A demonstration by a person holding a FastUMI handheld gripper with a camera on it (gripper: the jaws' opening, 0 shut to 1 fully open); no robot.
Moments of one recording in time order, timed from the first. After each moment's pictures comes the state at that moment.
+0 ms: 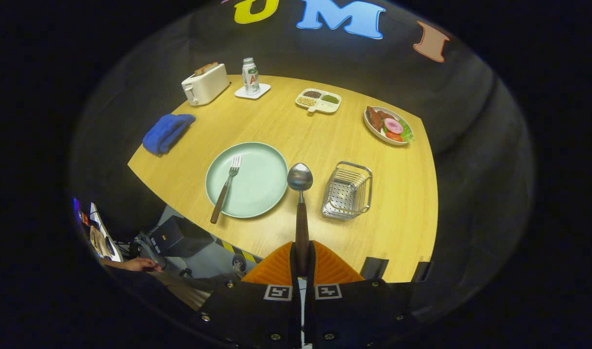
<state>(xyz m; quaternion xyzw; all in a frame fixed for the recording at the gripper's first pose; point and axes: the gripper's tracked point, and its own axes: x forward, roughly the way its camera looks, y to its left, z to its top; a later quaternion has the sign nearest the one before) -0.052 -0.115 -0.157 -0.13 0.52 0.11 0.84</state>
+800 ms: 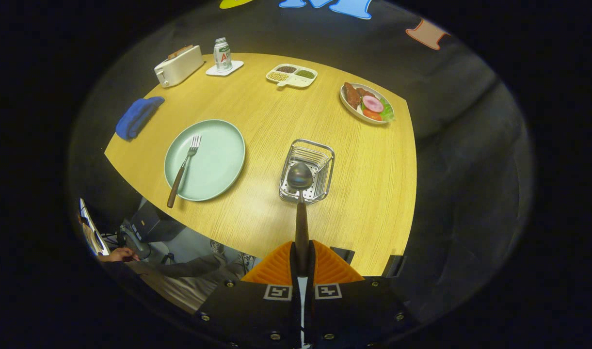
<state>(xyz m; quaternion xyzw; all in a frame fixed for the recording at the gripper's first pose) -0.030 -0.170 -0.181 -0.17 0.58 0.06 0.79</state>
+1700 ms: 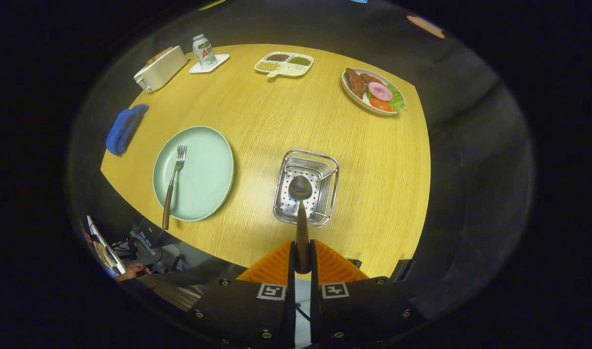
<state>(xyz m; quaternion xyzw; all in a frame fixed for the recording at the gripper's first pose) 0.015 -0.161 -0.195 -0.14 0.62 0.06 0.77</state>
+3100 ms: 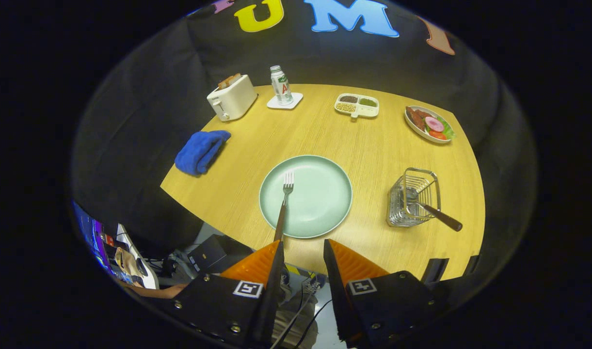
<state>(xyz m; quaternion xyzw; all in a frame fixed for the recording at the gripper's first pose) -0.060 0.020 -0.199 -0.04 0.50 0.19 0.84</state>
